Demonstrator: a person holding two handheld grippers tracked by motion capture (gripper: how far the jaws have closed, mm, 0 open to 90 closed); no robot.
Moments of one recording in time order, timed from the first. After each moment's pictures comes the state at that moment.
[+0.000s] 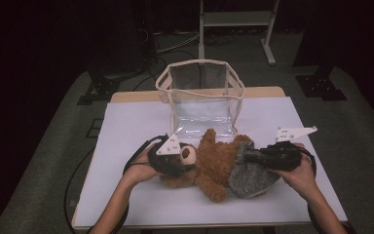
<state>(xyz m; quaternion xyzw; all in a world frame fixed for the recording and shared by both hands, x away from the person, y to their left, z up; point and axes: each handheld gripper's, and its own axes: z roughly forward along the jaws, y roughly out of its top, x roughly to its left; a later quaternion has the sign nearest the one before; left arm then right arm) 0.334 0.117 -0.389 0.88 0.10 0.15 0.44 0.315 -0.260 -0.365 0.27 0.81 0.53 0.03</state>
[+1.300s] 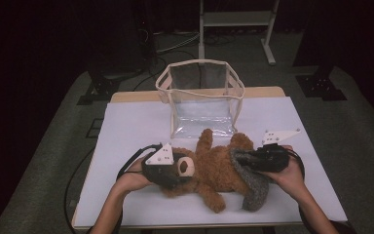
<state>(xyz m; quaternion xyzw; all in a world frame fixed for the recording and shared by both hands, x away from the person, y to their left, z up) 0.316 0.130 -0.385 0.88 0.07 0.10 0.46 0.323 -0.235 -0.390 0.28 0.82 0.50 0.02</state>
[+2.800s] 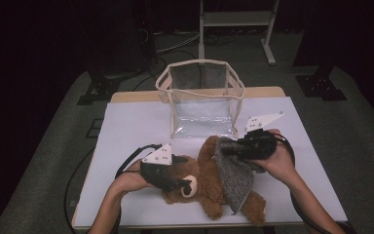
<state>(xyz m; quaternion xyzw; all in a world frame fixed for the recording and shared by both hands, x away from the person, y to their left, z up) 0.309 0.130 -0.377 0.89 0.05 0.06 0.46 0.342 -0.188 -0.337 0.23 0.85 0.47 0.04</state>
